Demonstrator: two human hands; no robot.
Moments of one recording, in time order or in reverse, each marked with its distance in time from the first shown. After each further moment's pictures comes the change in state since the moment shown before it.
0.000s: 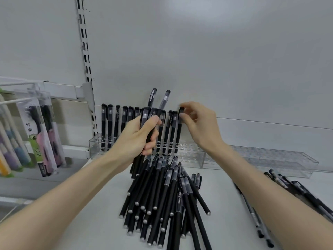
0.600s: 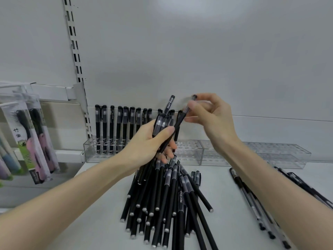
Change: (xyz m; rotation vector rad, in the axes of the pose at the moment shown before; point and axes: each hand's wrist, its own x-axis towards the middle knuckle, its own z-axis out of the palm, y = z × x) left_hand 0.000 -0.003 0.015 0.132 -0.173 -0.008; right_hand -0.010 -0.033 -0.031 0.681 0.110 0.377
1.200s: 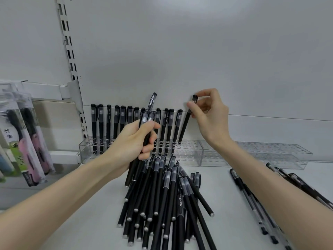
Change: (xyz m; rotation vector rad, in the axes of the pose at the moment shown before) left_hand 0.003 -0.005 -0.016 -0.176 0.131 -0.110; right_hand 0.026 0.036 -0.008 -0.476 0.115 -0.279
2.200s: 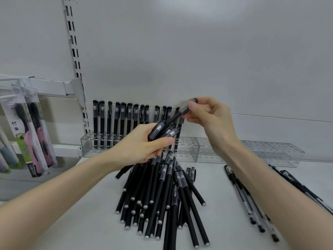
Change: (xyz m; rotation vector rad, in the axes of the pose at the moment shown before) left_hand -0.015 0.007 0.008 0.415 -0.278 0.077; right_hand -0.023 -0.039 -0.022 0.526 -0.146 0.349
